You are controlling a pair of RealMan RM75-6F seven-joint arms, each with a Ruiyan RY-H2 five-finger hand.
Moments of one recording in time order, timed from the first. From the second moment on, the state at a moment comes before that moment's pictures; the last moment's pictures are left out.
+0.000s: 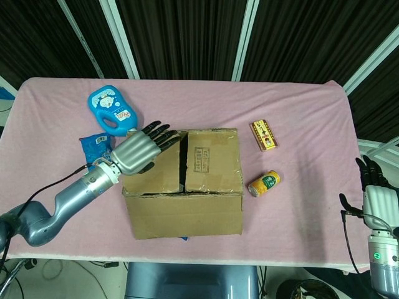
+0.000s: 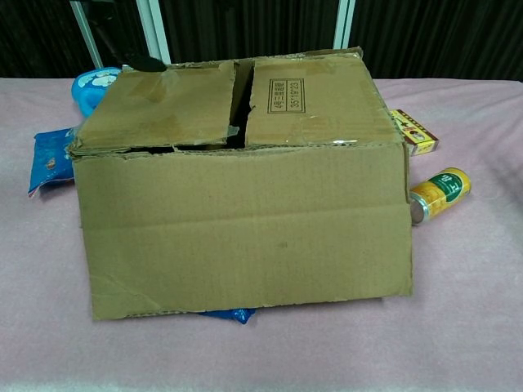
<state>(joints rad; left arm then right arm) -0.94 -1.09 -0.31 -1.73 1.35 0.63 0.33 0.18 -1.25 0.15 -1.46 -1.31 1.47 0.04</state>
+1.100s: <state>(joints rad) -1.24 -1.19 -0.17 -1.59 1.29 0.40 0.35 0.16 -1.26 0.18 -1.46 -1.31 1.44 0.05</state>
